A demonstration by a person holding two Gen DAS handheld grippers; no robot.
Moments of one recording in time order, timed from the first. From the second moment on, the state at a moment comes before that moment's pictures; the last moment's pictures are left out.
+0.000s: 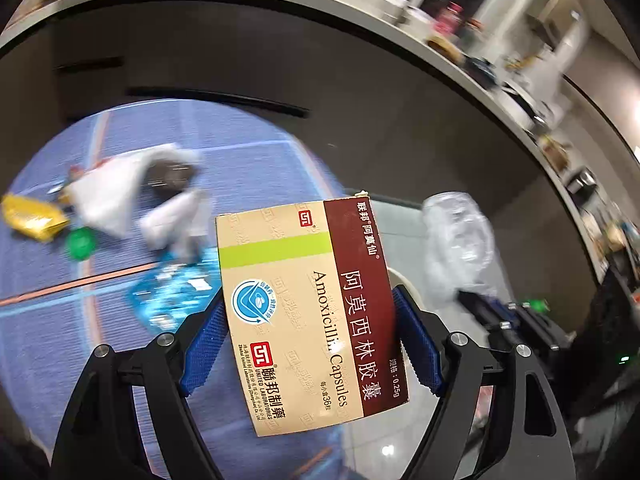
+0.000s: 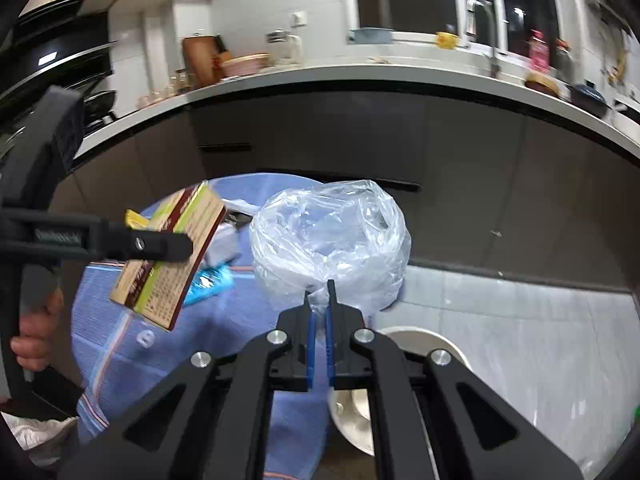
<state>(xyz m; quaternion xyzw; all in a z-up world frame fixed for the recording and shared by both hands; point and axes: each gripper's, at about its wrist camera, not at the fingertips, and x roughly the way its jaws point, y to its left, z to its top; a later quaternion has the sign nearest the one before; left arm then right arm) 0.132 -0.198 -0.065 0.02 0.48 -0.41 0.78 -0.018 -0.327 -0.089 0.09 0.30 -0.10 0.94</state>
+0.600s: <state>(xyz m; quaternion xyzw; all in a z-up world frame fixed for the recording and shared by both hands) 0.105 -0.364 -0.145 0.09 0.52 -0.49 0.69 -0.065 -0.407 -0.232 0.22 0.40 -0.14 0.88</state>
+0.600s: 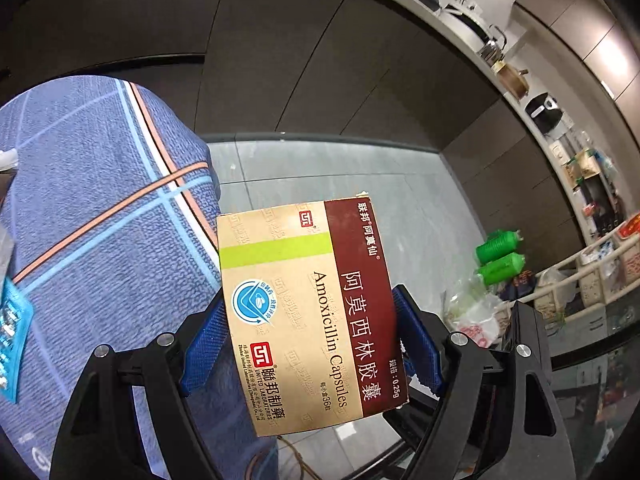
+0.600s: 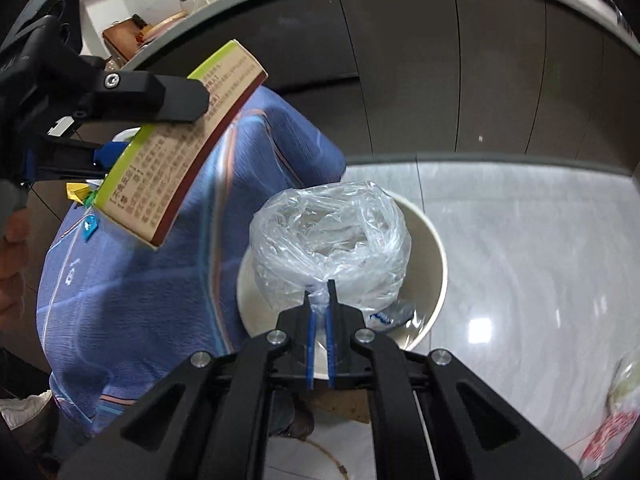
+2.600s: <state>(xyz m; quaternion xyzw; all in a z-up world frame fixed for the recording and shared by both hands) 0.144 -0.165 -0.069 0.01 0.44 -0.31 0.84 0.004 -0.310 -0.132 0.07 0.34 -0.08 0.93</state>
